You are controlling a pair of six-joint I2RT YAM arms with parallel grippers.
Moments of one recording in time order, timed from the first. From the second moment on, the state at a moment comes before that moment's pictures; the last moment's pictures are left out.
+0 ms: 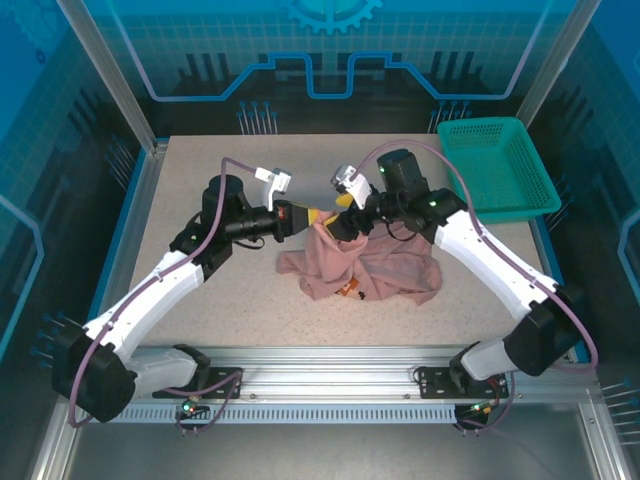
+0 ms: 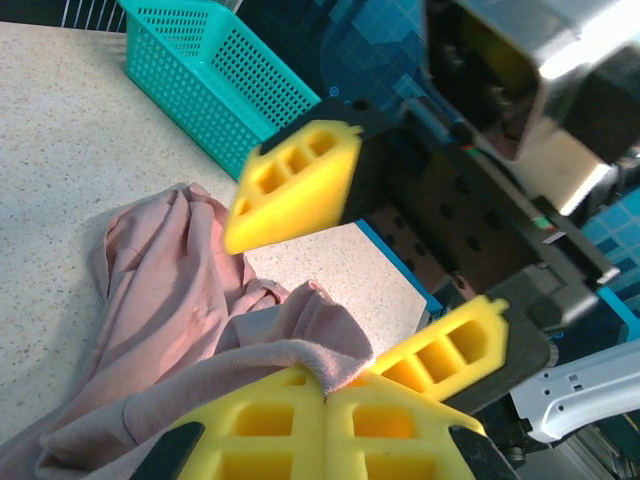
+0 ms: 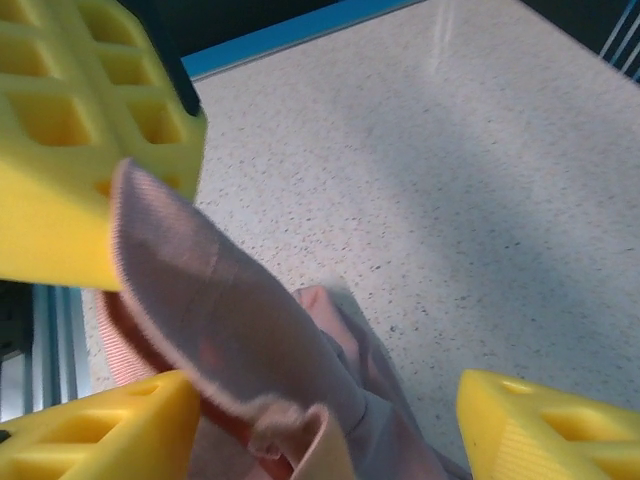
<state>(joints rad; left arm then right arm) -0.42 1.18 0.96 -0.06 0.70 -0.47 0.55 1.46 1.36 -0.59 -0.53 -0.30</state>
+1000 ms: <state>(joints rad) -0.44 1.14 0.94 -0.34 0.25 -0.49 0.72 1.39 1.17 -0.22 -0.21 0.44</state>
